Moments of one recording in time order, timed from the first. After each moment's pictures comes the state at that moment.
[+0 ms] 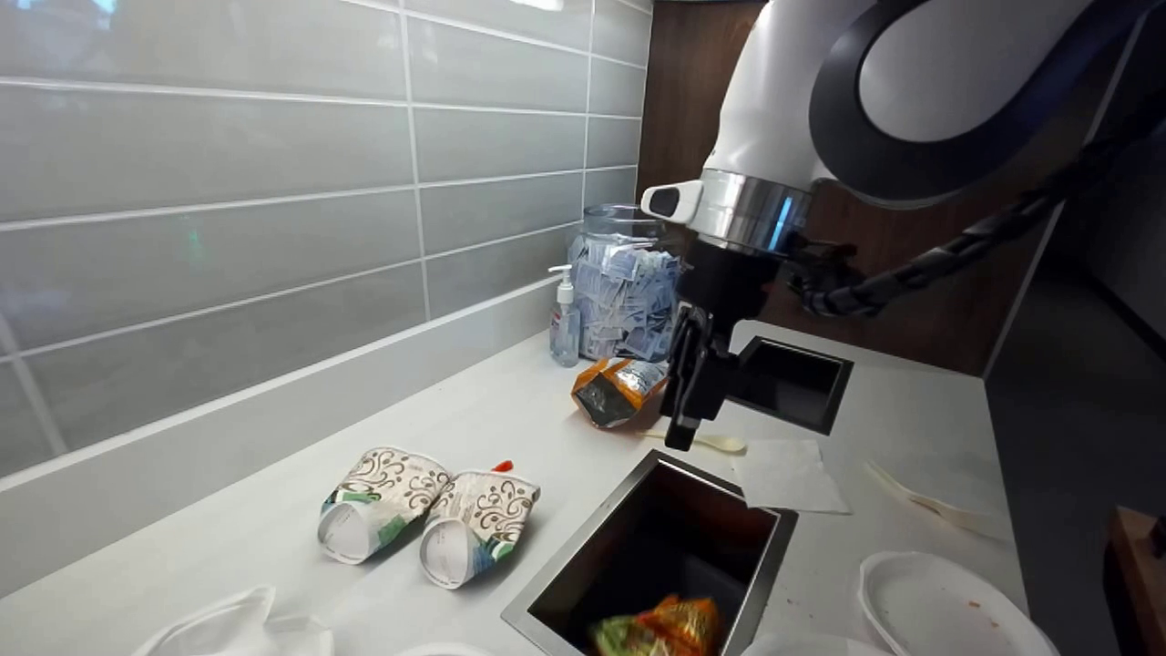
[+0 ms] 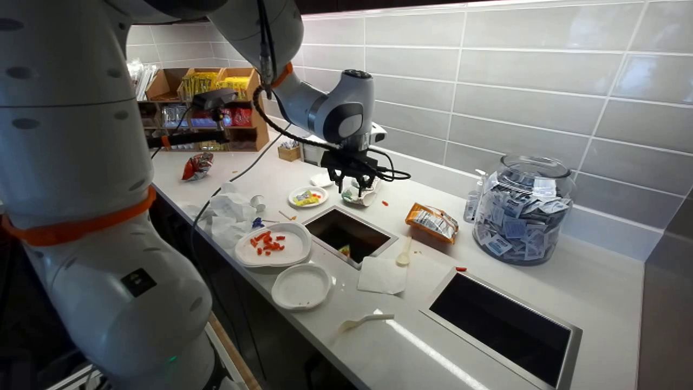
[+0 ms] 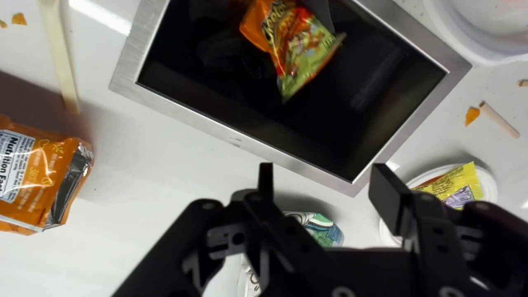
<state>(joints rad) 0.17 0.09 0.12 -2.29 0.25 2.55 -0.50</state>
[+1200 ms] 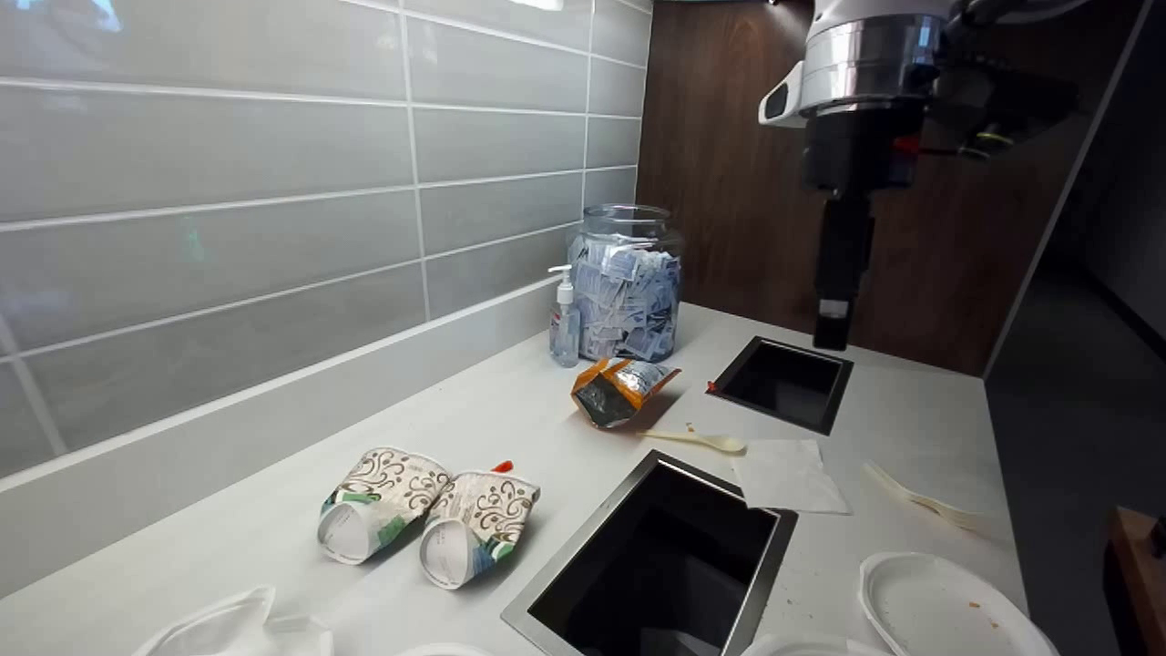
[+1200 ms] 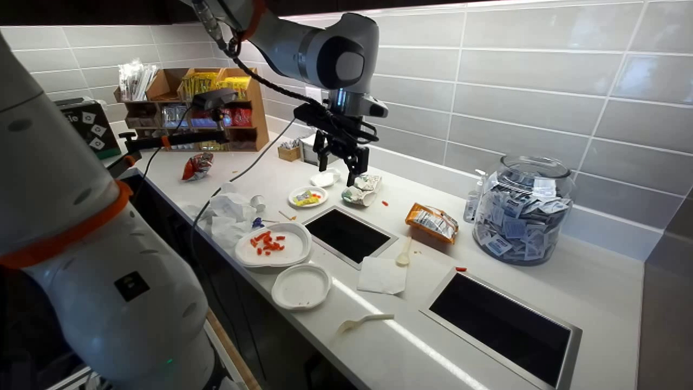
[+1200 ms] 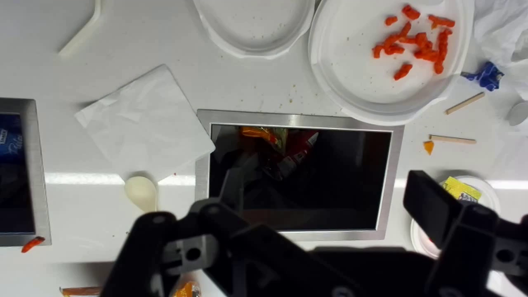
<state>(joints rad) 0.12 -0.23 0.09 -2.32 0.18 2.01 -0.01</state>
